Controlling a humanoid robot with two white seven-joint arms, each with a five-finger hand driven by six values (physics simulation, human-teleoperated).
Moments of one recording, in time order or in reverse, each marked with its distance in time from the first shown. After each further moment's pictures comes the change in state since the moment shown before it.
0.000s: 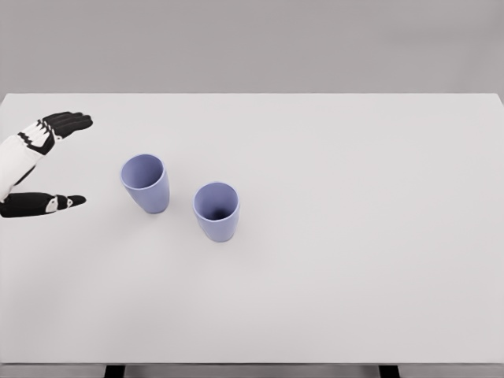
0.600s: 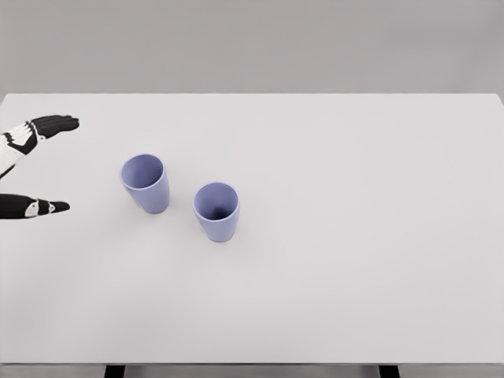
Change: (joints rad) left arm 0.038 0.141 0.005 -0.001 0.211 0.000 -0.080; right arm 0.000 0.000 0.000 0.000 0.000 0.000 0.000
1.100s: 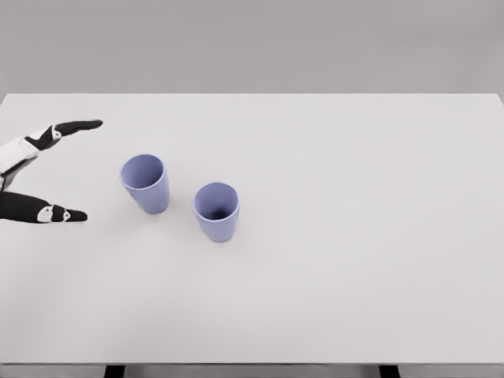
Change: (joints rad) left arm -0.130 0.163 -0.267 -0.001 0.365 -0.002 -0.034; right arm 0.000 0.000 0.000 0.000 0.000 0.000 0.000
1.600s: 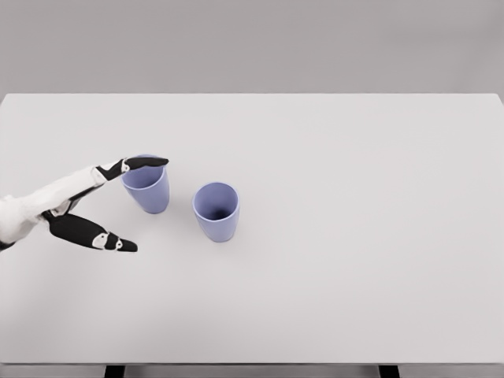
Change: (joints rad) left arm -0.183 -0.054 -0.310 -0.002 0.022 0.002 -0.056; right arm 0.000 0.000 0.000 0.000 0.000 0.000 0.000
